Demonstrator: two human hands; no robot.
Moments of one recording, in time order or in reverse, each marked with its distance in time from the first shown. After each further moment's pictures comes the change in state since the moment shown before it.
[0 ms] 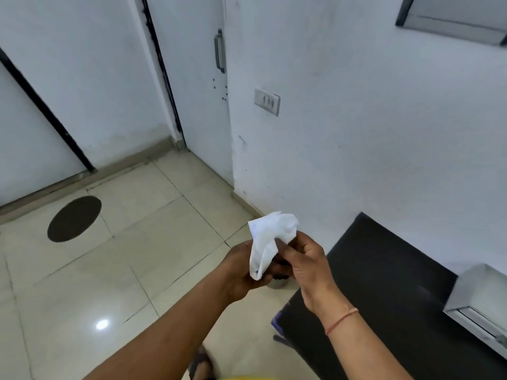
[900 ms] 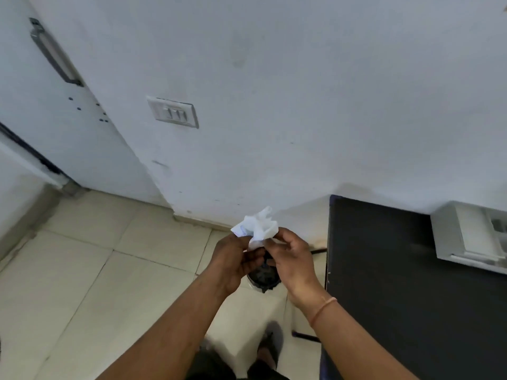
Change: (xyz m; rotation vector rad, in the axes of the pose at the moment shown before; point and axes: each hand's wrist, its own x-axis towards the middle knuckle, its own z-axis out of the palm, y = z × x) left_hand 0.241 0.179 -0.020 0.215 -0.246 -0.087; right_hand 0.234 -0.020 0.048 0.173 0.605 0.069
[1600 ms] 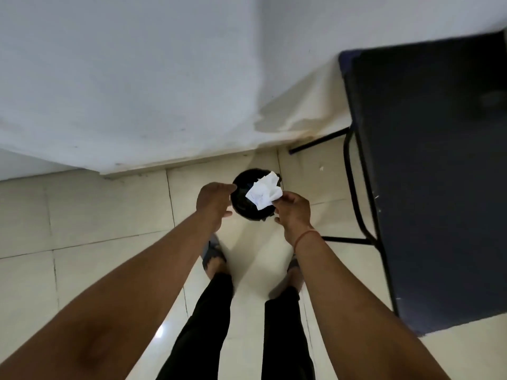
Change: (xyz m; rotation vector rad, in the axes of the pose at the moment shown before) left_hand 0.369 -0.122 -0.078 0.646 0.082 -0.291; right_hand 0.215 0.297 0.013 0.172 0.590 0.642
